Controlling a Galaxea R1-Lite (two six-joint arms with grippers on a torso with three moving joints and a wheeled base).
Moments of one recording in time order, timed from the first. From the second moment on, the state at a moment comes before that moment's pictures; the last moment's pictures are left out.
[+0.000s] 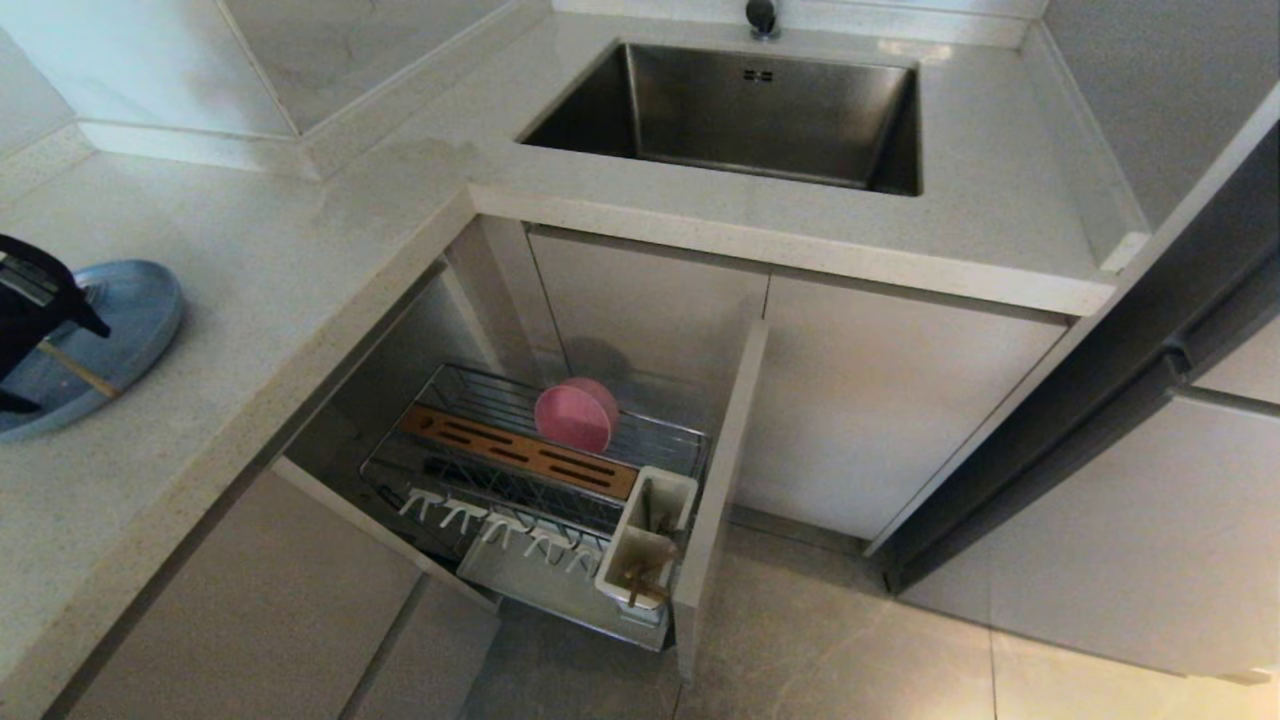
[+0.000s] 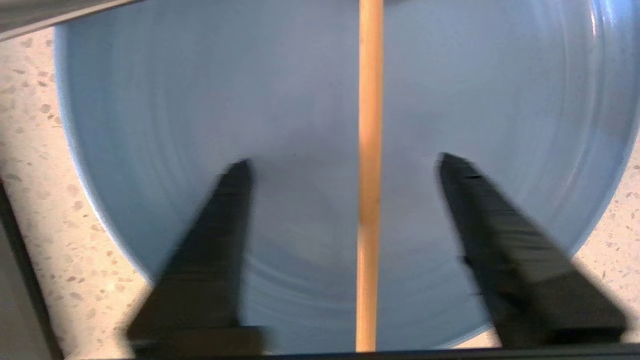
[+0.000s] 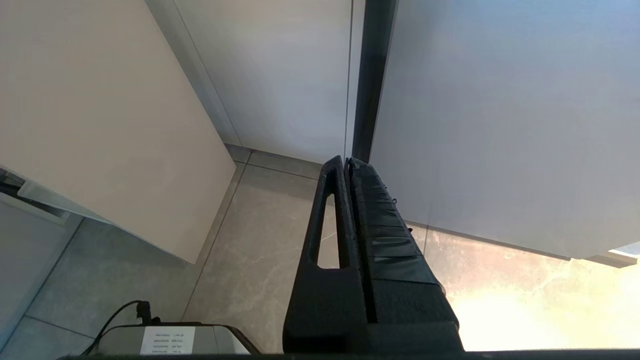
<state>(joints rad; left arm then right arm) 0.41 1.74 -1.82 0.80 0.10 -0.77 0.00 0.00 0.00 0.00 0.00 0.03</state>
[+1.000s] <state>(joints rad) 0.40 1.66 -1.82 0.80 0.10 -0.77 0.00 0.00 0.00 0.00 0.00 0.03</state>
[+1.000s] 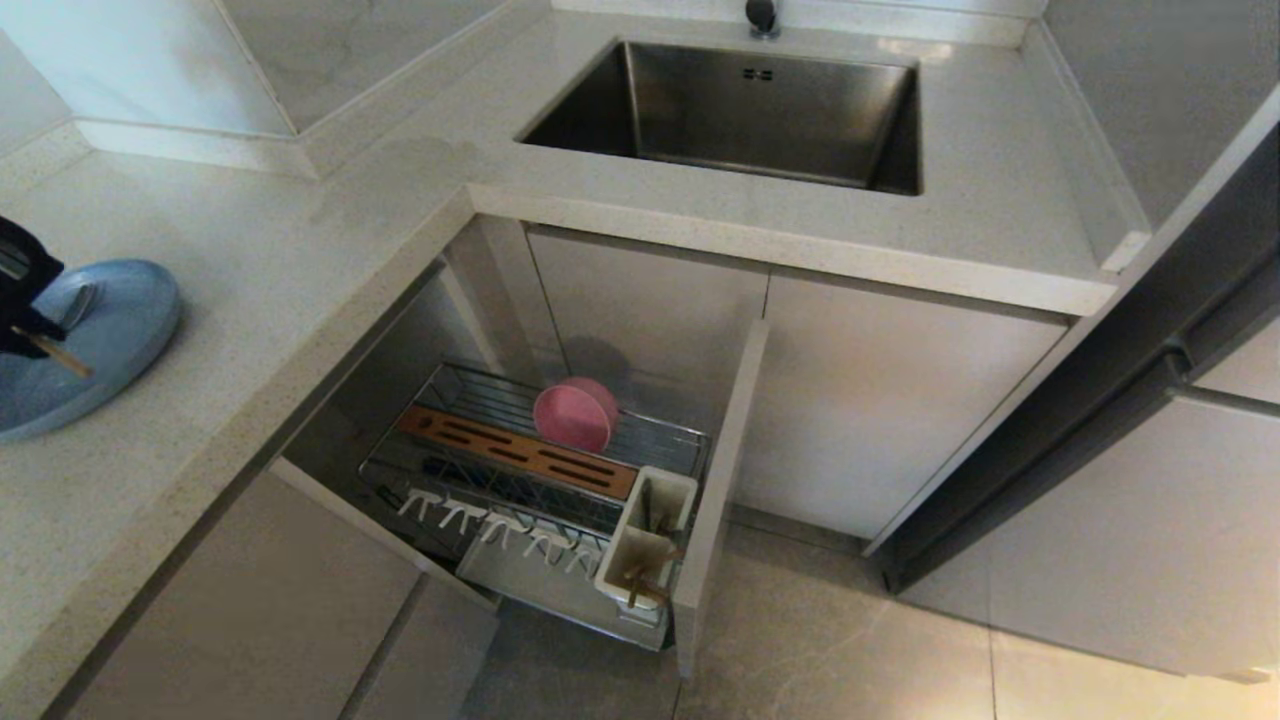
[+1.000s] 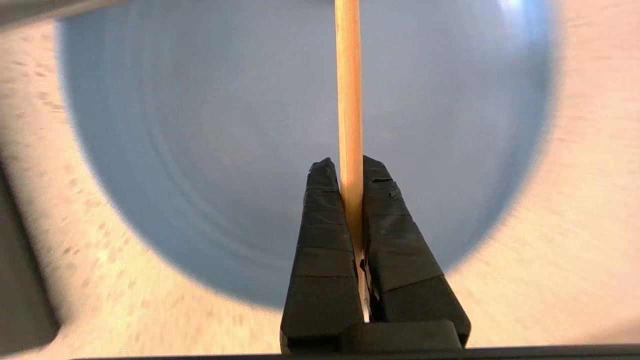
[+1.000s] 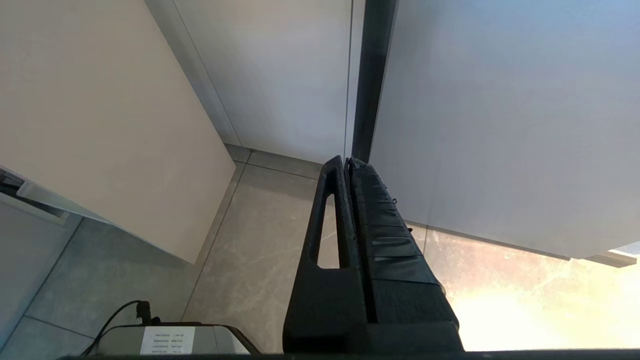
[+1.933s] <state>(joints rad) -0.06 1.29 -1.77 1.16 -0.04 -0.71 0.00 0.00 0.00 0.00 0.00 0.03</state>
